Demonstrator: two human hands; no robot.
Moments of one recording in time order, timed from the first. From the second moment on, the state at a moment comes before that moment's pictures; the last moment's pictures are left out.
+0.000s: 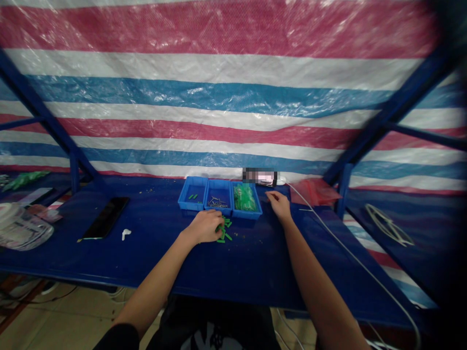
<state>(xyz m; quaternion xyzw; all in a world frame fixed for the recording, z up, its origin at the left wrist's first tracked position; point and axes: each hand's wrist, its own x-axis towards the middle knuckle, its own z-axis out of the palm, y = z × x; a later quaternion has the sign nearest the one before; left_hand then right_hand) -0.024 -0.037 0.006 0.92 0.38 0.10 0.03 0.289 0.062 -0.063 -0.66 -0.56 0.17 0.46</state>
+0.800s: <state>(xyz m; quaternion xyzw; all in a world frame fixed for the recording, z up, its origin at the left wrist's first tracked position) -0.033 -0.027 0.006 0.87 0.36 0.25 0.23 0.290 0.062 -0.064 -0.66 -0.57 0.16 0.46</state>
